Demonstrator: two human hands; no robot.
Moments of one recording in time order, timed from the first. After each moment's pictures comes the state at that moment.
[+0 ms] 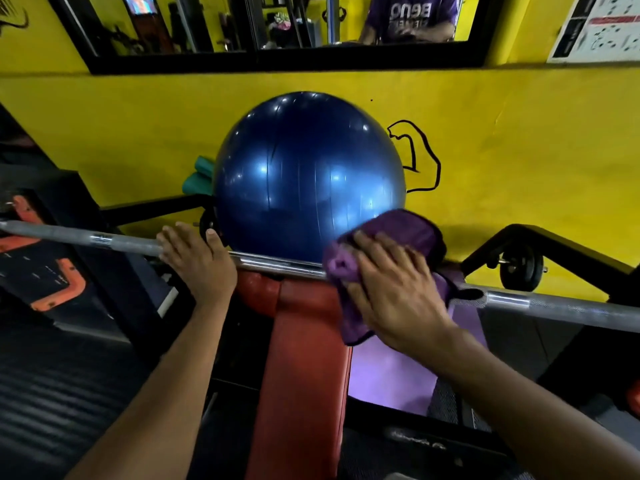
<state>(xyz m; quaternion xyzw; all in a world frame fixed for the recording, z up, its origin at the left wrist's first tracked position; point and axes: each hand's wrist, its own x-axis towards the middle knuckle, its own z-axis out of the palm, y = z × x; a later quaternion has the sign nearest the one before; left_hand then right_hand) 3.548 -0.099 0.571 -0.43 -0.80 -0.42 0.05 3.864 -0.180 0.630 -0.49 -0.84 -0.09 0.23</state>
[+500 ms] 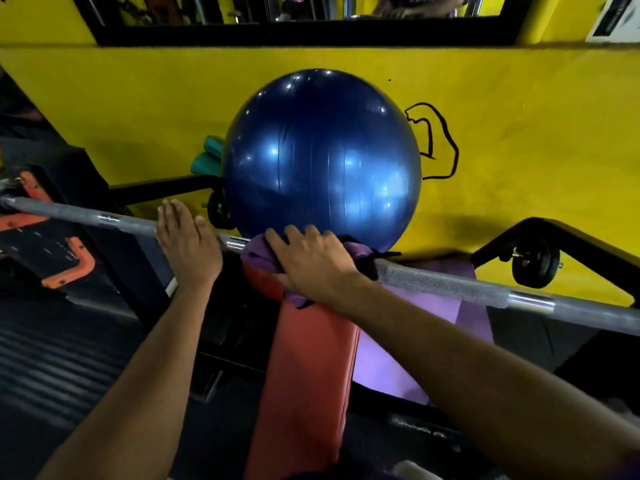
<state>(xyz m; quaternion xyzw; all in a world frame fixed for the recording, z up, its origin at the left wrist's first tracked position) 3.501 -0.096 0.563 -0.47 -0.79 -0.38 0.08 3.737 -0.116 0.617 -0.41 -0.90 -0.10 0.09</state>
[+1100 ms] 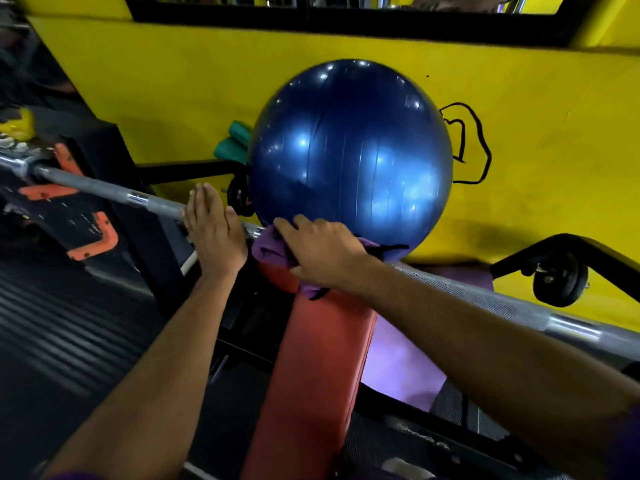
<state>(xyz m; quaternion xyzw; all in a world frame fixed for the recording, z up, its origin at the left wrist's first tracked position) 3.497 -0.097 0.557 -0.50 -0.77 -0.38 0.12 3.711 -0.102 0.632 -0.37 -0.93 -0.06 0.02</state>
